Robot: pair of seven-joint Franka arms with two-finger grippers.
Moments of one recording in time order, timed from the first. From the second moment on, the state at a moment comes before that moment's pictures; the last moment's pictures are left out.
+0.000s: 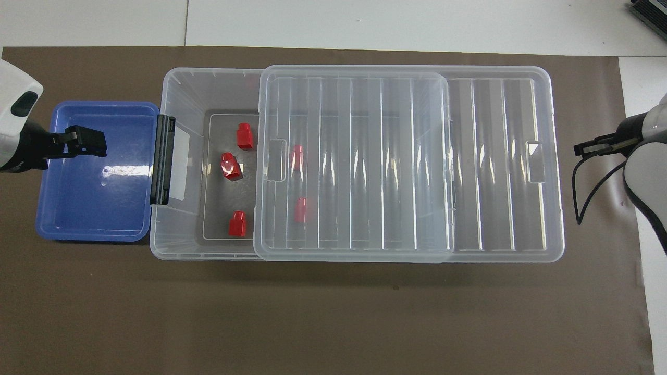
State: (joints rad) left arm 0.12 -0.04 -0.21 -1.74 0.05 1.81 -0.23; right arm -0.06 0.15 -0.08 -1.79 0.11 2.04 -0.43
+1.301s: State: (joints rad) left arm 0.11 -0.04 -0.21 -1.74 0.05 1.87 -0.21; right arm 0.17 0.16 -0.07 -1.79 0.11 2.05 -0.10
